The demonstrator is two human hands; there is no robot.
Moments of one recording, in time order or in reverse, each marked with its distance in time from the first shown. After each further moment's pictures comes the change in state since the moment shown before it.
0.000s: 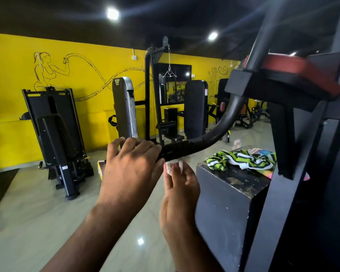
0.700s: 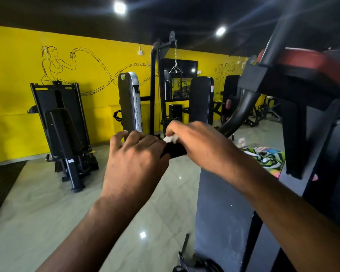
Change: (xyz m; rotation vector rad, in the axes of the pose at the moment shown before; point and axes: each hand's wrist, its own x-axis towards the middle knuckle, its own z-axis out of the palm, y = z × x) left_hand -0.001 -0.009 -0.010 0.044 0.003 -0.017; right_hand 0.051 -0.108 0.053 -1.903 -1.001 -0.950
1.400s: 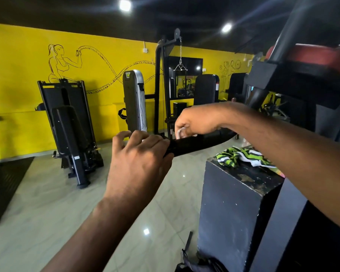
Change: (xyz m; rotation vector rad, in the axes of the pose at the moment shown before) left_hand -0.010 -0.005 -0.003 -0.044 0.024 0.009; right_hand 0.067 0.010 -0.013 0.113 -0.659 -0.020
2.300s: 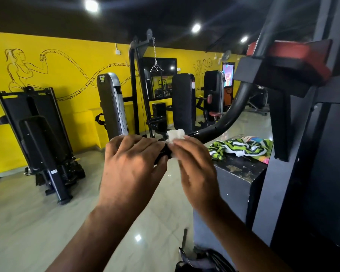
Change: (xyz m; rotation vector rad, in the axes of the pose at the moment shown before) left_hand -0.007 -0.032 0.000 -0.194 0.052 0.090; right_hand -0.011 -0.051 0.162 0.069 1.500 0.038
